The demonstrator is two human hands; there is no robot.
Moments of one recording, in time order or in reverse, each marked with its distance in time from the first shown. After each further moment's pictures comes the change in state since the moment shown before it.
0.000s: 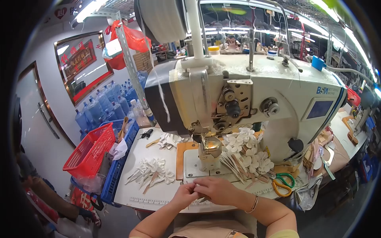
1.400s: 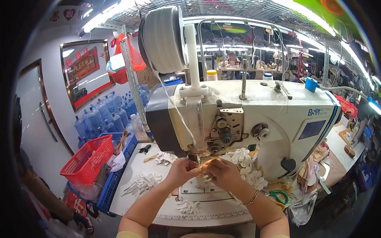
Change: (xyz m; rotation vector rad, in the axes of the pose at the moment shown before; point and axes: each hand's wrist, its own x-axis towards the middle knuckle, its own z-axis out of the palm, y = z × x) left_hand 0.091 0.108 -0.014 0.369 0.156 0.253; right_hand 0.031 0.064 -0.052 -0.280 0.503 -0.058
